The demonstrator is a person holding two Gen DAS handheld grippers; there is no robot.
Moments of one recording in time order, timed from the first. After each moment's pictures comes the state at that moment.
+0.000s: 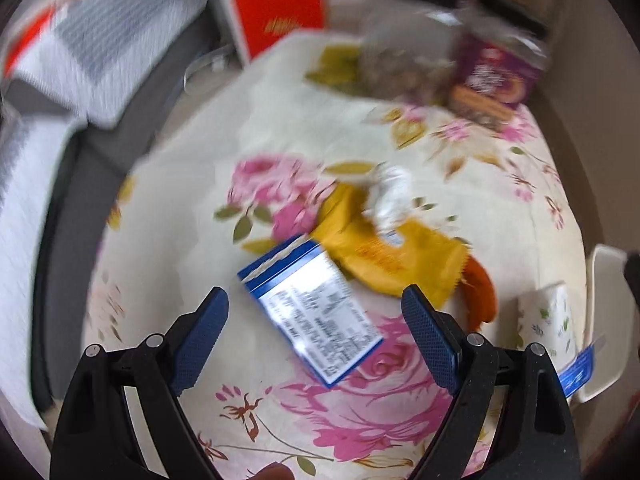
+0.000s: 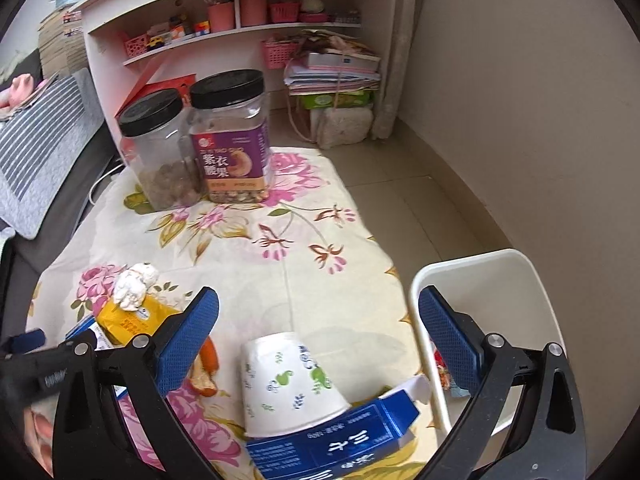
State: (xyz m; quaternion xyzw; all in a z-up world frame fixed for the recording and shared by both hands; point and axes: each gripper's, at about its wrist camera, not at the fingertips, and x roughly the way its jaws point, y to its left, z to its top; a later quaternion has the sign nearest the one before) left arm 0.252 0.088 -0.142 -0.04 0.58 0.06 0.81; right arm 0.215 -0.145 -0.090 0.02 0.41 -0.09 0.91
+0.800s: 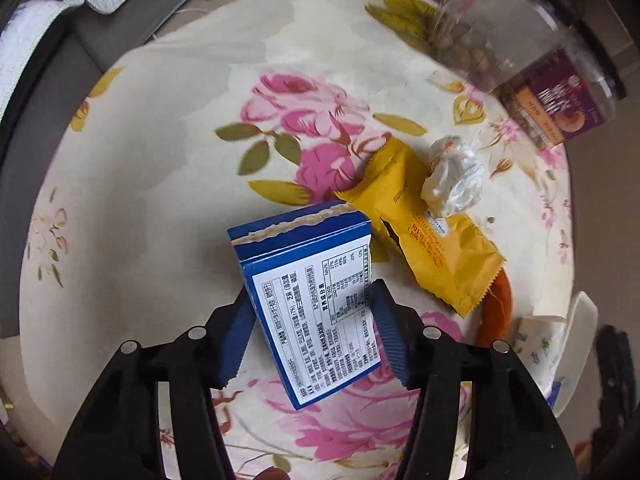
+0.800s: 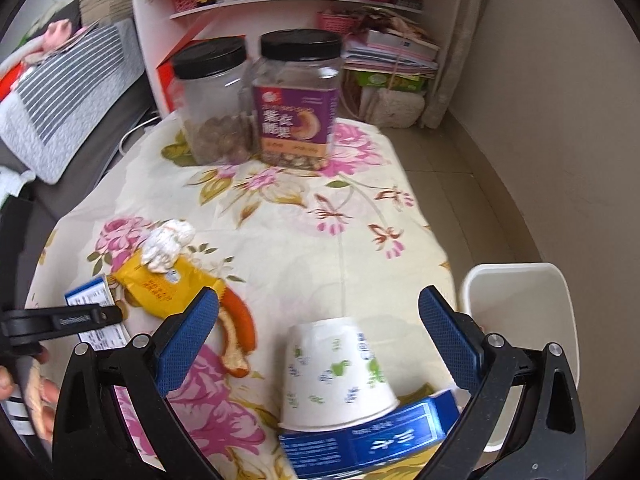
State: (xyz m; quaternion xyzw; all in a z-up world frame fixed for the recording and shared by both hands) left arm 0.242 0.125 -0.180 -0.17 0.63 0.06 0.76; right arm 0.228 -0.102 -0.107 -0.02 0.45 -0.01 0.89
